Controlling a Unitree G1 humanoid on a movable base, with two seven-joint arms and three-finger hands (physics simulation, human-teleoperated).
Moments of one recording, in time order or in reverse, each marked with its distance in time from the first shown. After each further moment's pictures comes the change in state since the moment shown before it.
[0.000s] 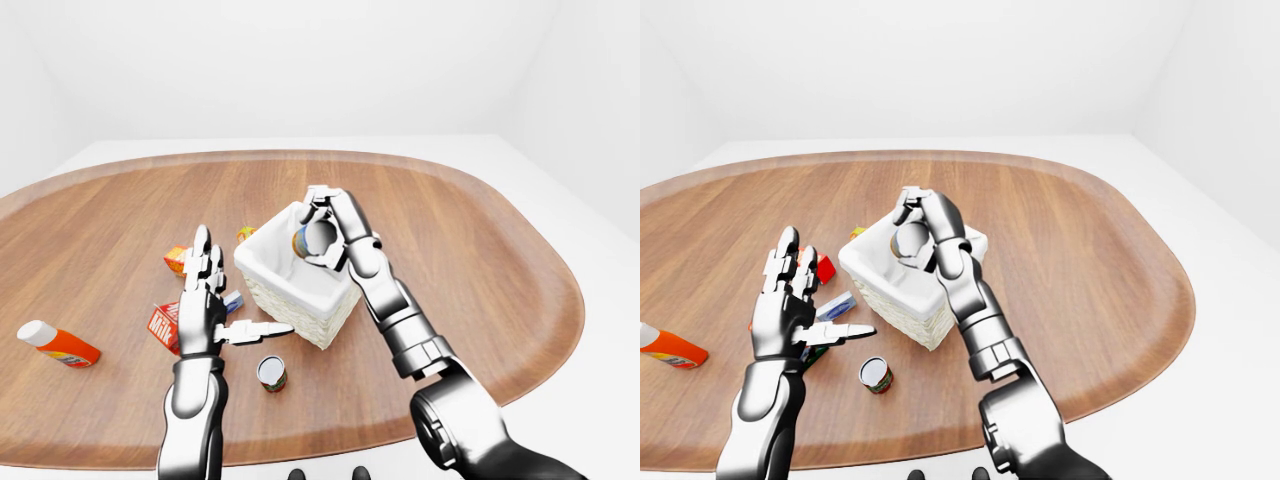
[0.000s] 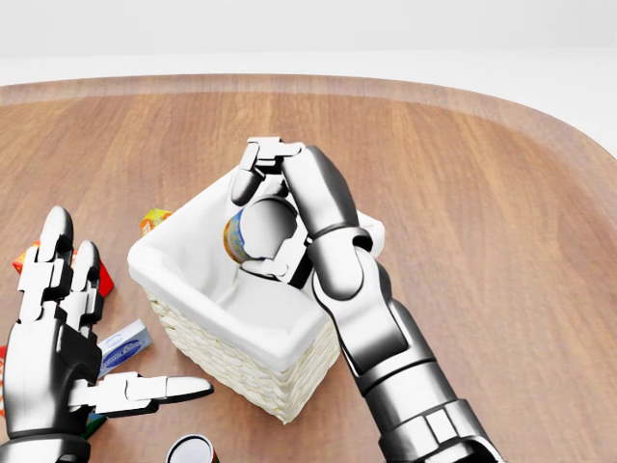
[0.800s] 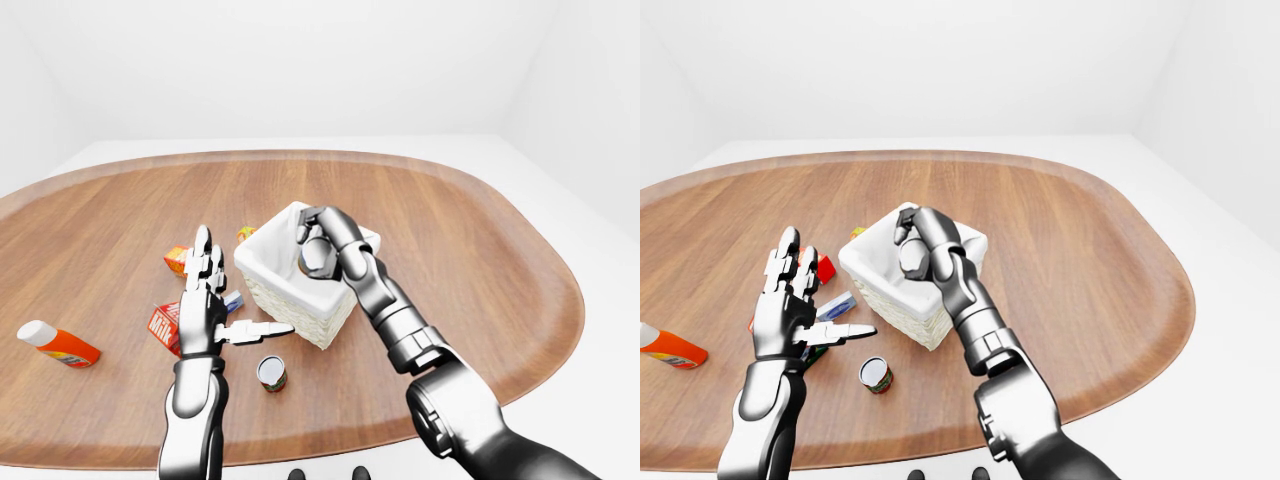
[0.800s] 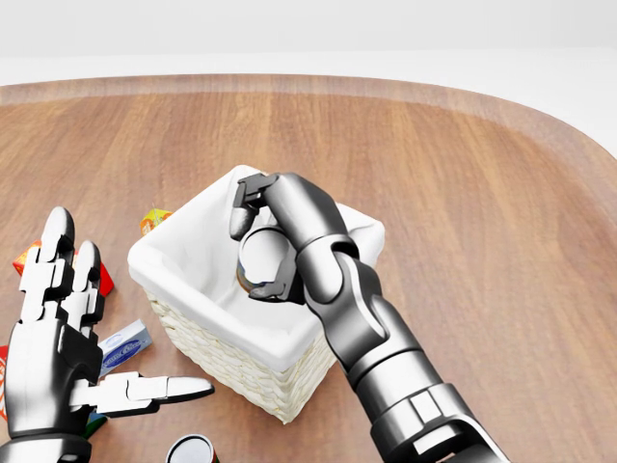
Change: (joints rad) left arm -0.001 0.001 -0.001 0.006 0.003 -0.005 0.001; right arm -0.081 0.006 0.017 0.204 -0.164 0.066 0.055
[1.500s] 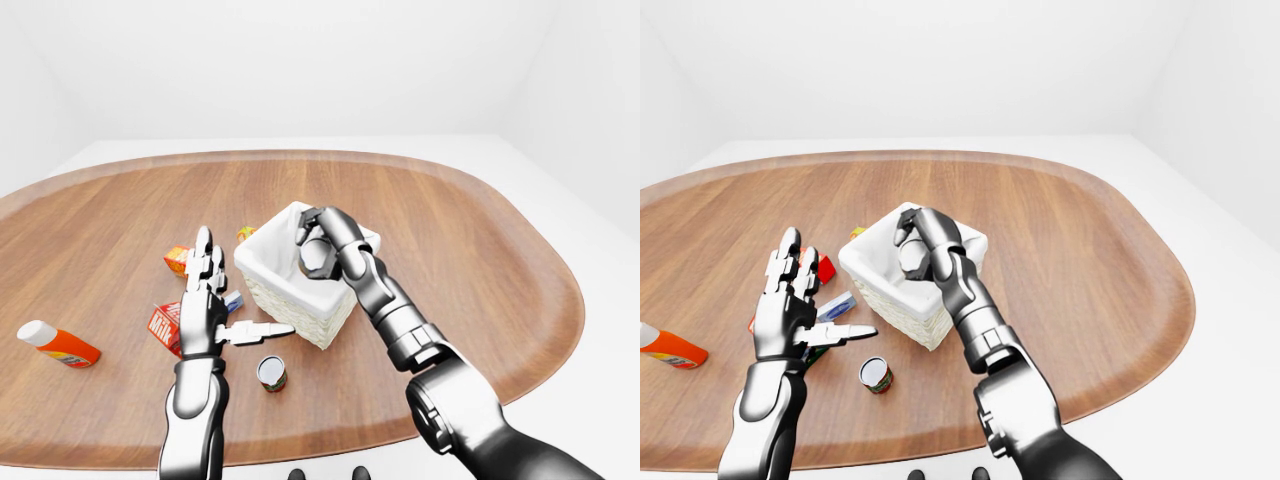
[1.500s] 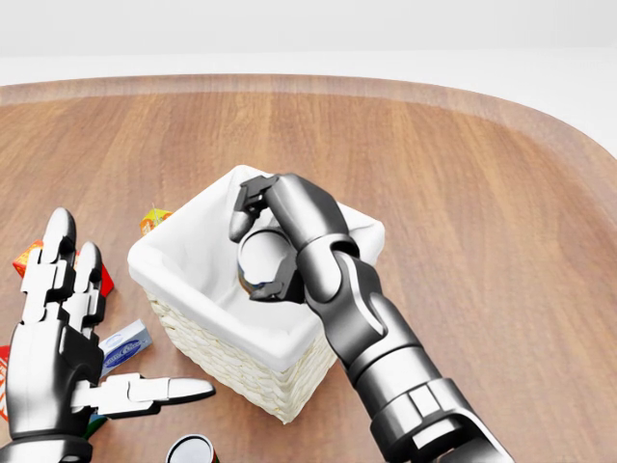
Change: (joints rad) left arm 0.005 -0.001 -0.004 0.001 0.004 -0.003 0.000; right arm -0.021 -0.003 -0.001 0.046 -0.030 -0.002 -0.013
